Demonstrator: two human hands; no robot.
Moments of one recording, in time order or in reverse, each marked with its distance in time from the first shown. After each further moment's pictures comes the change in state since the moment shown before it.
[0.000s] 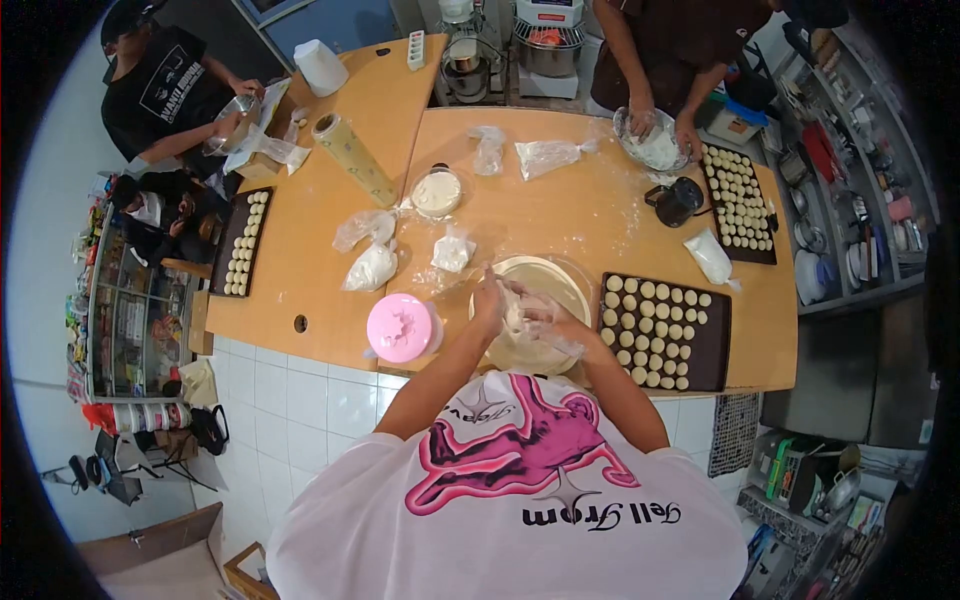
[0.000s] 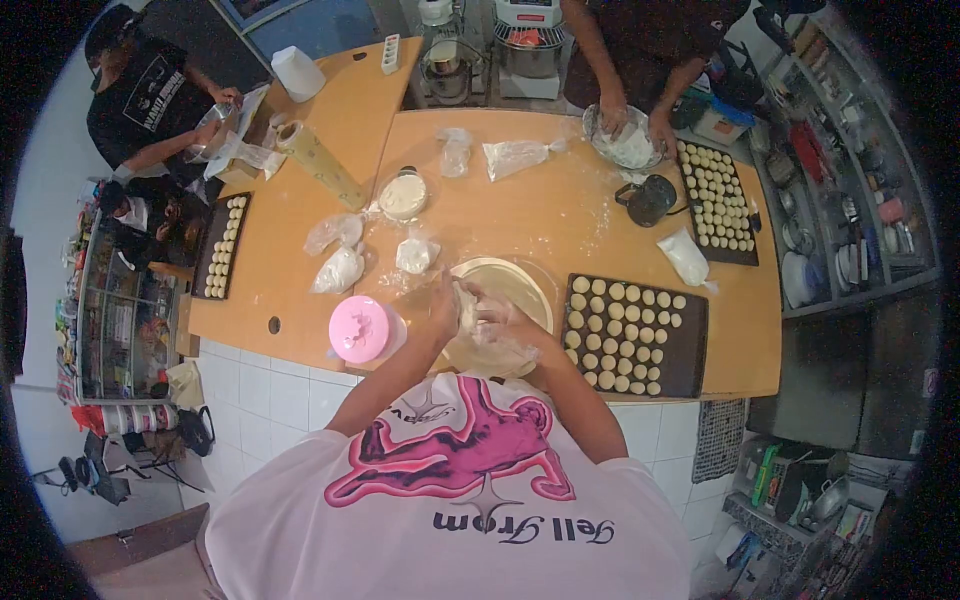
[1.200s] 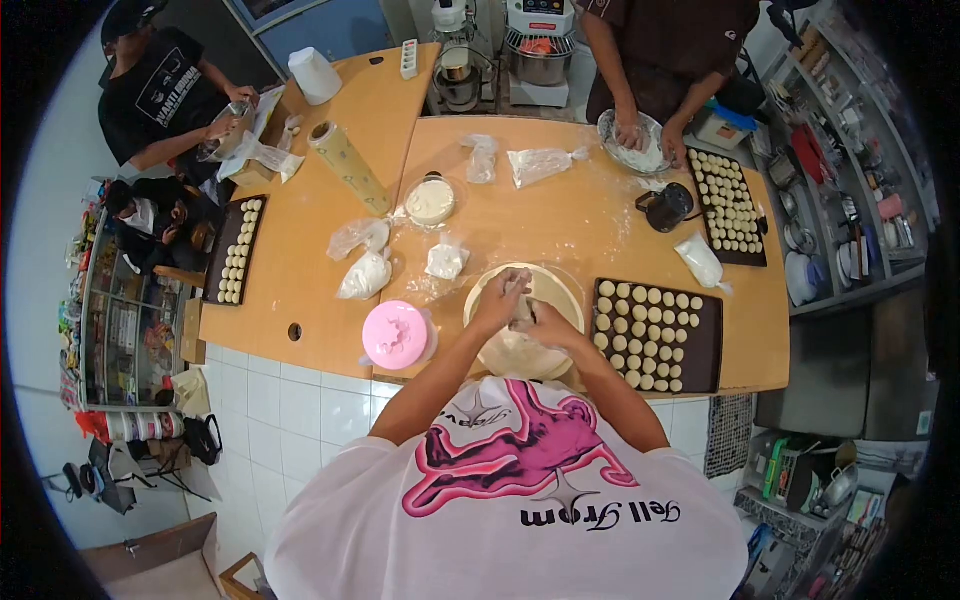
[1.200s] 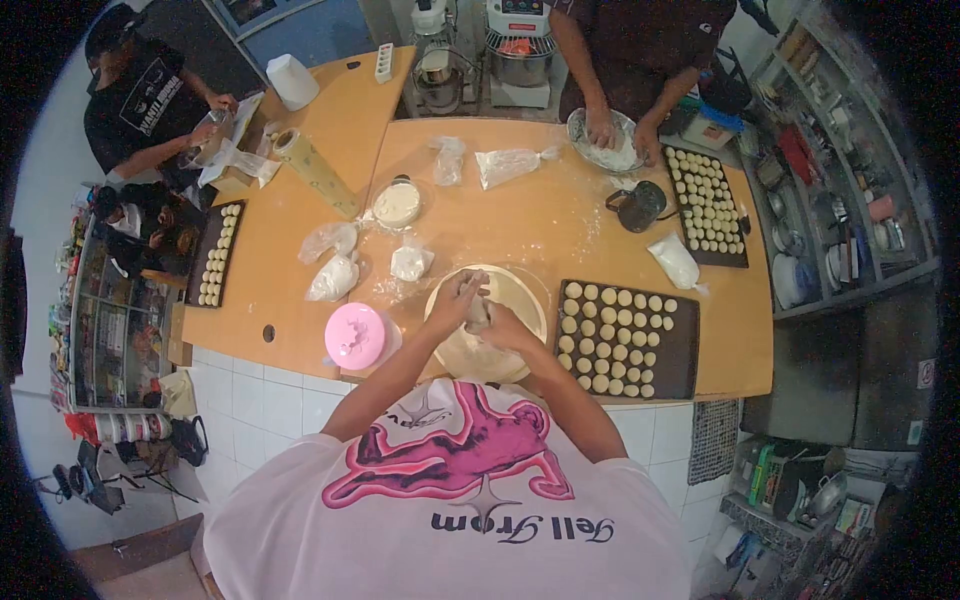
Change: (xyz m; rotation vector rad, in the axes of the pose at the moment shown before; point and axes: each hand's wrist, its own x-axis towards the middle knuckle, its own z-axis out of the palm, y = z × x) left_hand -0.017 0.024 0.014 0.459 -0.370 0.388; right_hand 0.016 -0.015 0.021 -0.885 0.305 0.018
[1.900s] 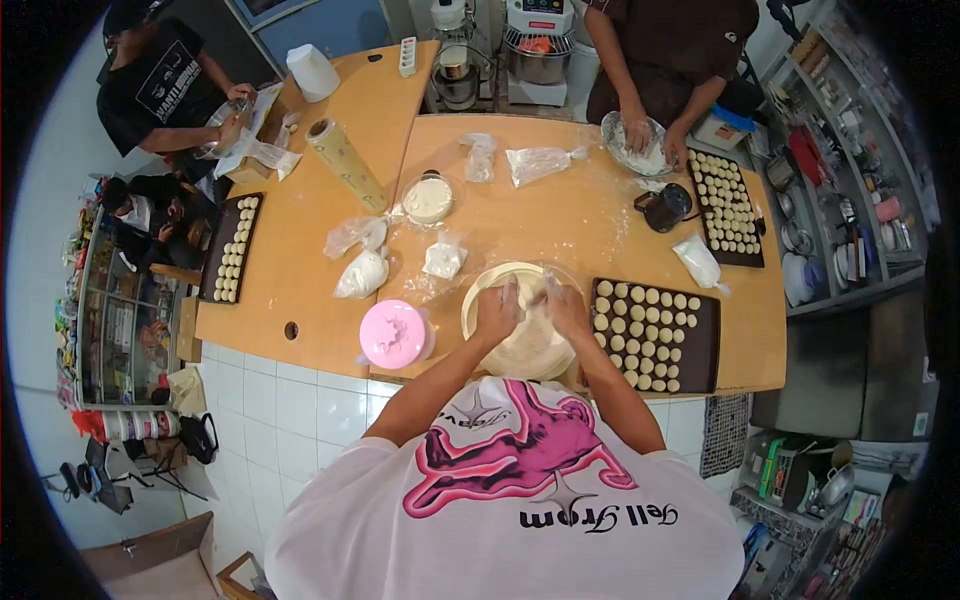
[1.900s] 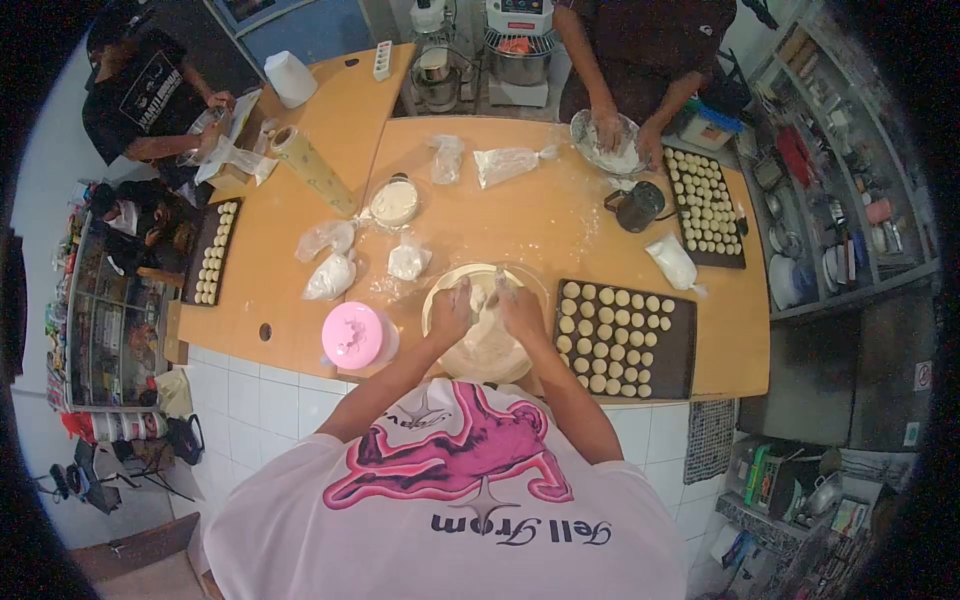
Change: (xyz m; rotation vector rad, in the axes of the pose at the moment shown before) left_hand -0.017 0.003 0.008 0.252 0.197 0.131; right_hand -0.012 -0.030 -0.033 -0.138 0.290 0.177
